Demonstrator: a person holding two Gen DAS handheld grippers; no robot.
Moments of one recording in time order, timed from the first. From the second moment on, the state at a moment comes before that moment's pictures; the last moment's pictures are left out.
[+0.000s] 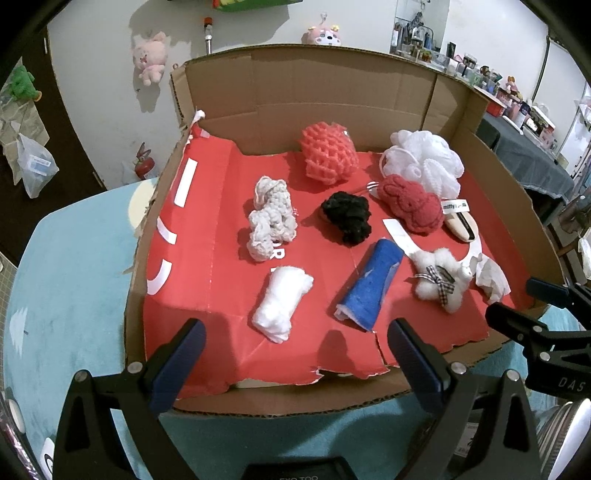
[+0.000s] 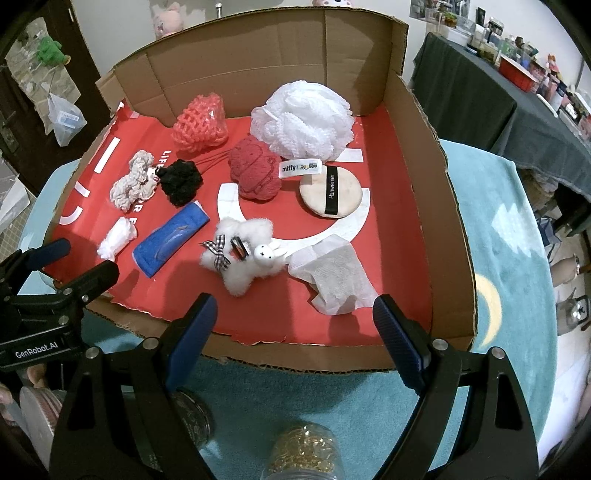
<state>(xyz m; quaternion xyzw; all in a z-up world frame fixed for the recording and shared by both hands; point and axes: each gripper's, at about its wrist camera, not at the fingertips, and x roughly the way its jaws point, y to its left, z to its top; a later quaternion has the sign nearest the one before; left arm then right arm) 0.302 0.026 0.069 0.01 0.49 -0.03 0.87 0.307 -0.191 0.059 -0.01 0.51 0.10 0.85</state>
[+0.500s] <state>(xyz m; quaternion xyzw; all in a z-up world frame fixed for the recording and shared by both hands) 0.303 0.026 0.069 0.01 0.49 -0.03 0.87 0.306 -0.191 0.058 -0.01 0.51 0.10 0.85</state>
